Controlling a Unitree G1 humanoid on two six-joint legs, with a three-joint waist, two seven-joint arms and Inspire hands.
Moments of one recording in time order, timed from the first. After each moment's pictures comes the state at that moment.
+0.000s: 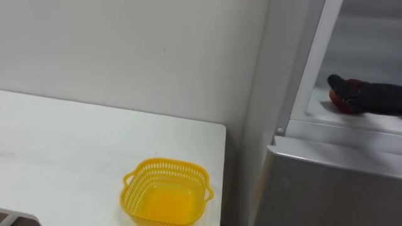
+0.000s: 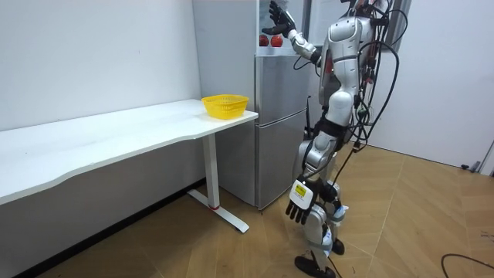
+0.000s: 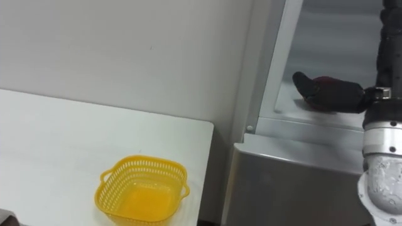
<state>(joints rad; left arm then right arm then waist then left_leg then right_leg) 0.30 0.26 0.06 1.06 0.37 0.02 -0.17 -0.45 -0.52 -0.14 0.05 0.01 -0.13 -0.36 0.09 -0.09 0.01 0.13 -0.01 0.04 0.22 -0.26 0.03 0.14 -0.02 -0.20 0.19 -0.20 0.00</state>
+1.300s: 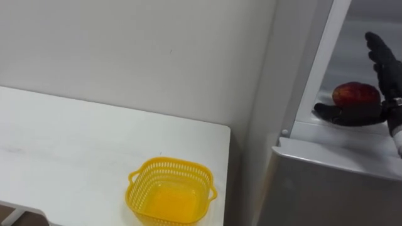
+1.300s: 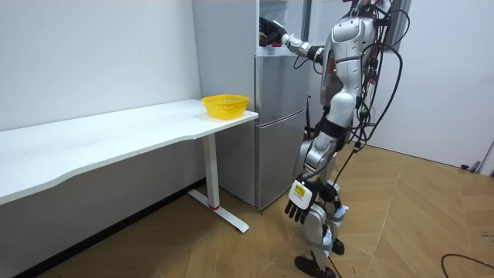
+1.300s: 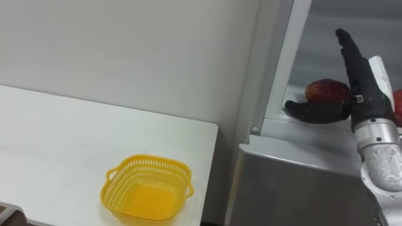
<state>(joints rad) 0.28 0.28 0.06 1.03 0.37 0.04 -0.22 -0.58 -0.63 -0.06 0.38 0.03 -0.10 -0.15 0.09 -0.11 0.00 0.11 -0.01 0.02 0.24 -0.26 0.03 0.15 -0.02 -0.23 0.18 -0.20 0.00</state>
